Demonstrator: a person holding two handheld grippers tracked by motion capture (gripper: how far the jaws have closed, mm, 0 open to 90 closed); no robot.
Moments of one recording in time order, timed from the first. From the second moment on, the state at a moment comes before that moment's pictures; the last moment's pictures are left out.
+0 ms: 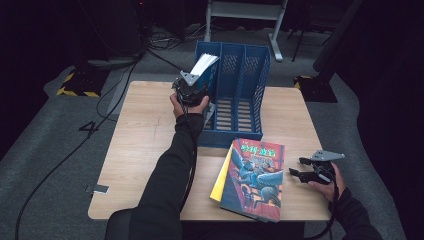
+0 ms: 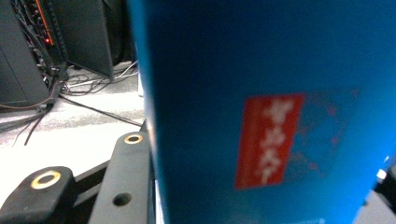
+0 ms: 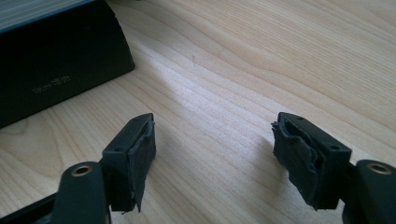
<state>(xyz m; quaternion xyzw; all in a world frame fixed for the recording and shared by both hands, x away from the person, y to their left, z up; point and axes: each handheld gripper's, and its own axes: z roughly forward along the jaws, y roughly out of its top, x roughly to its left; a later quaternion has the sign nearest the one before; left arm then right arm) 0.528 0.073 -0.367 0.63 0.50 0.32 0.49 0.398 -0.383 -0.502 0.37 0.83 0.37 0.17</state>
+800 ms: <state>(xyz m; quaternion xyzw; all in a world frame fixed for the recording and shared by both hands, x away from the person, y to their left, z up) 0.500 0.093 -0.391 0.66 0.45 0.29 0.52 0.397 -0.383 -0.502 0.37 0.83 0.37 0.17</state>
